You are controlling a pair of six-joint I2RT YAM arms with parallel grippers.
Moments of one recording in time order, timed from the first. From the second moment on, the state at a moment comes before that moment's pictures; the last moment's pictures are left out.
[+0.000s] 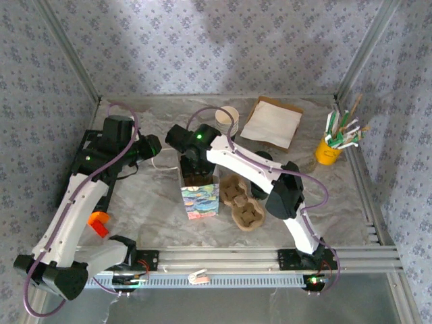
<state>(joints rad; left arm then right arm) -0.34 1.07 1.26 -0.92 0.04 -0.61 1.00 2.12 2.17 -1.37 0.12 0.77</state>
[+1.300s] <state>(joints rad) -0.72 1.09 1.46 -1.14 -0.14 -0.64 1.01 1.57 1.97 -1.42 0.26 0.53</state>
